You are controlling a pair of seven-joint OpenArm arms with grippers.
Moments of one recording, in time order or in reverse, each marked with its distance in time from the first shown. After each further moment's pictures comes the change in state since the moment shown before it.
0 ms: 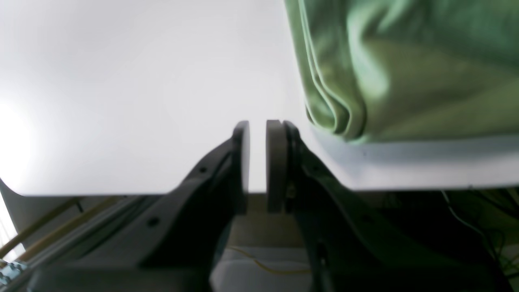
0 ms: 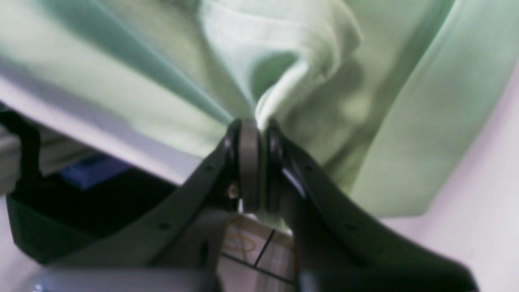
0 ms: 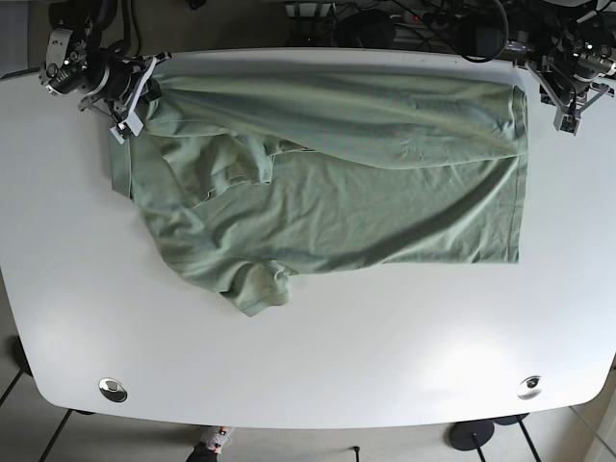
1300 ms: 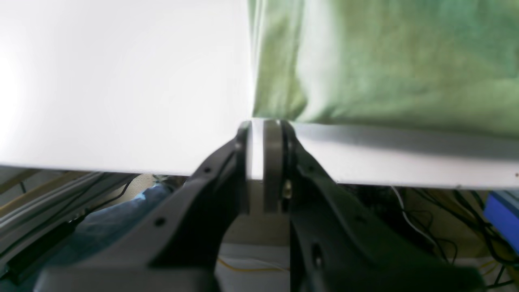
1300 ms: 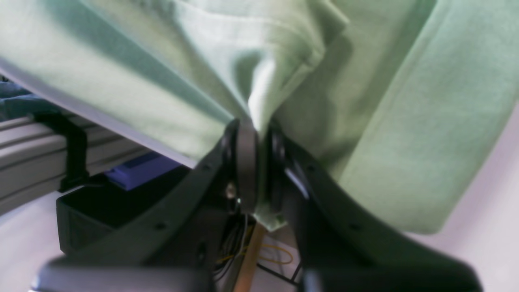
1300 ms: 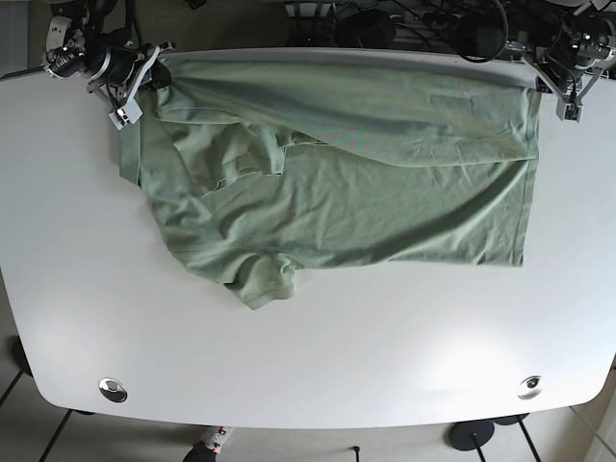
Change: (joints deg) left arm -0.1 3.6 -5.3 -3.7 -2.9 0.1 -0.1; right arm -4.1 -0.2 1.3 -3.1 6.6 0.0 3.6
